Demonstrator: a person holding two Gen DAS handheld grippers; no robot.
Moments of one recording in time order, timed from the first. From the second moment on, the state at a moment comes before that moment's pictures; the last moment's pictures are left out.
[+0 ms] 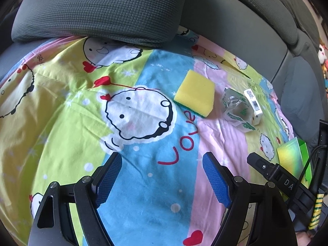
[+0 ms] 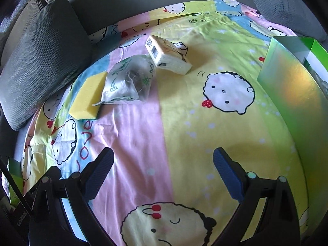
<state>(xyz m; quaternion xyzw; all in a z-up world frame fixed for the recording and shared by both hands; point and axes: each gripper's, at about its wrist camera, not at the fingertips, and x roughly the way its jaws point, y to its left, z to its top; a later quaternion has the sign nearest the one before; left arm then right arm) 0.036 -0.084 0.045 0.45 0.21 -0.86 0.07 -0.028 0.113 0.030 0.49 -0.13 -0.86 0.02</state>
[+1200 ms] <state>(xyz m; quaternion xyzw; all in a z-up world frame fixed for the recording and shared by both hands) 0.040 -0.147 0.035 0.44 0.31 -0.84 0.11 -0.108 -0.009 0.041 0.48 -0.03 -0.87 0.12</state>
